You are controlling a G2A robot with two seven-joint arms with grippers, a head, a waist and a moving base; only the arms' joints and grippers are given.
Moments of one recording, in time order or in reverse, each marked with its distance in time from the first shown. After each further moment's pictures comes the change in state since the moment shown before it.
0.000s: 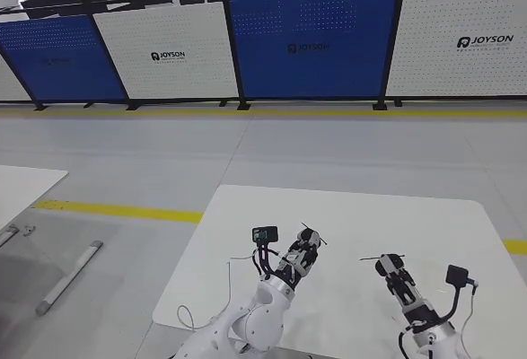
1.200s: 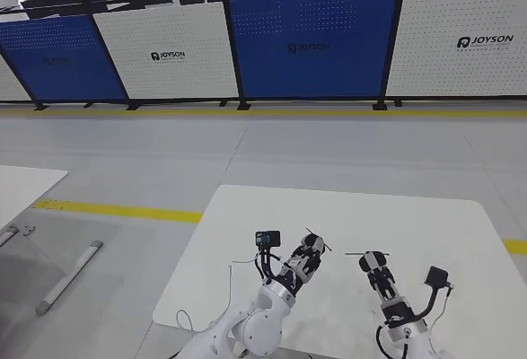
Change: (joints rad) left arm 0.029 -0.002 -0.006 -0.010 0.004 -0.055 -0.027; right arm 0.073 -0.070 -0.114 0.095 0.062 -0.017 -0.133
